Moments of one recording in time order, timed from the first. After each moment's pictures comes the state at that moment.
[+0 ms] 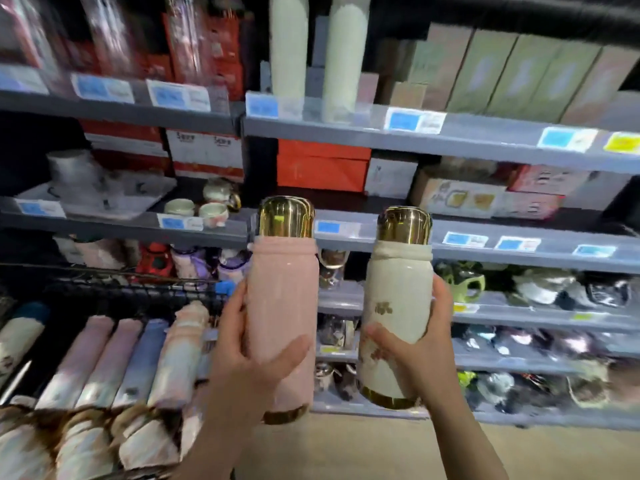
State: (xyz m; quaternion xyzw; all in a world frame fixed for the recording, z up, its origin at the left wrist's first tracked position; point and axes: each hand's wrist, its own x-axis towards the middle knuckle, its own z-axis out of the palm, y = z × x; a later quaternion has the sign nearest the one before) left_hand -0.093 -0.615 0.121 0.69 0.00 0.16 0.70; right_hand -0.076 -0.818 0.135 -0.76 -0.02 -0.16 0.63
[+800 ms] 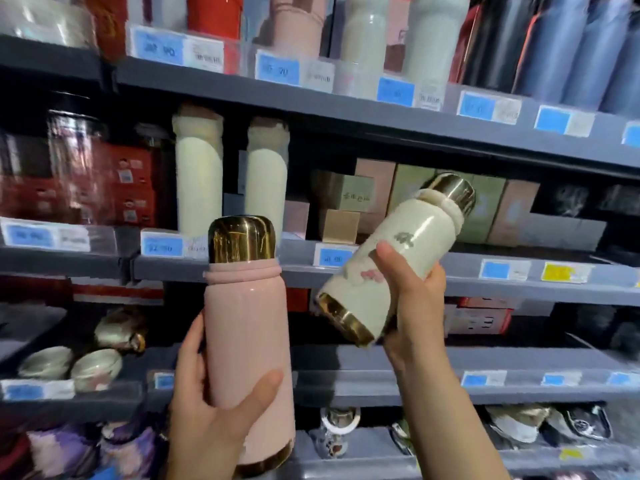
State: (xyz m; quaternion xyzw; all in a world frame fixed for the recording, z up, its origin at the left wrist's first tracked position) left_hand 0.082 -0.703 0.201 0.57 -0.05 0.23 0.78; right_hand 0.122 -0.877 0.294 -0.50 0.02 -0.26 0.83
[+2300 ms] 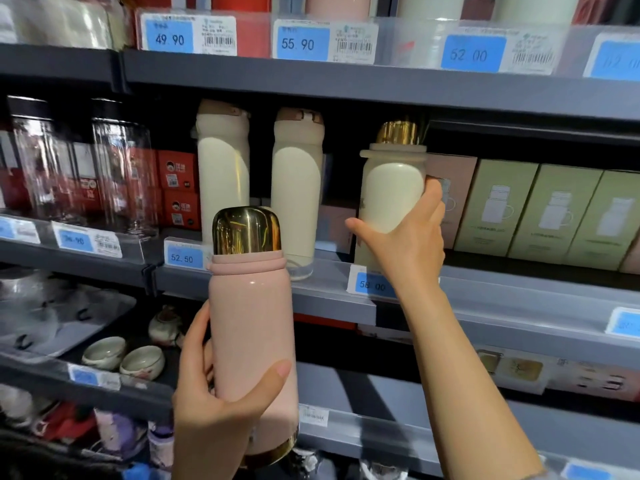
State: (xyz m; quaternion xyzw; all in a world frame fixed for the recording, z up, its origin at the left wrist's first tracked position) left_hand 0.151 -0.719 0.208 0.62 0.02 0.35 0.71; right_hand 0.287 -0.884 0.328 -0.85 -0.02 -0.38 0.38
